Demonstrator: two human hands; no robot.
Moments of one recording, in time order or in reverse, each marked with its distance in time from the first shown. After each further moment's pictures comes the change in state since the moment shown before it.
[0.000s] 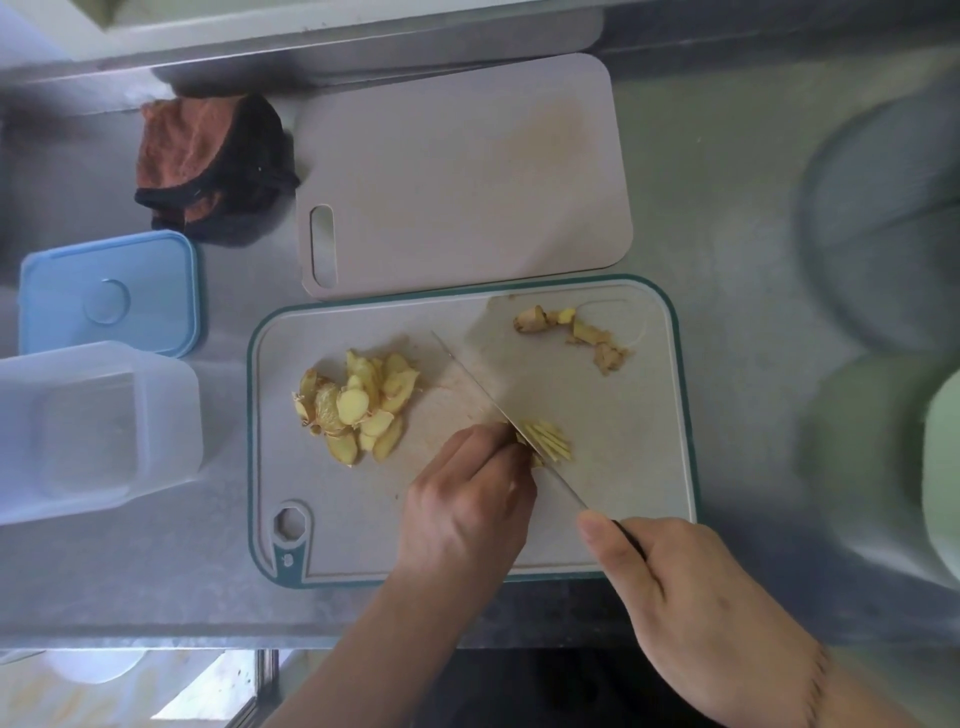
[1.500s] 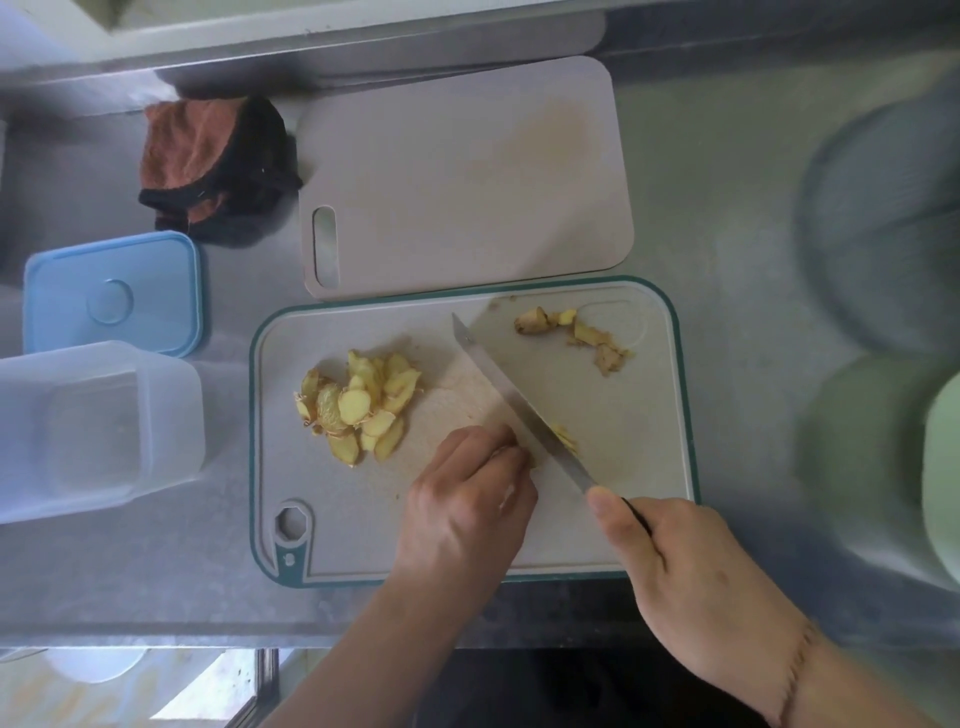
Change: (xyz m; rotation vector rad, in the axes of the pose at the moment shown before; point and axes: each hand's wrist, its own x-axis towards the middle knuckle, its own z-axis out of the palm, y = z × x) left_hand -0.004 -0.002 0.000 -0.007 -0.004 -0.008; right_hand 0.013 0.015 0.004 -0.025 0.098 -0.024
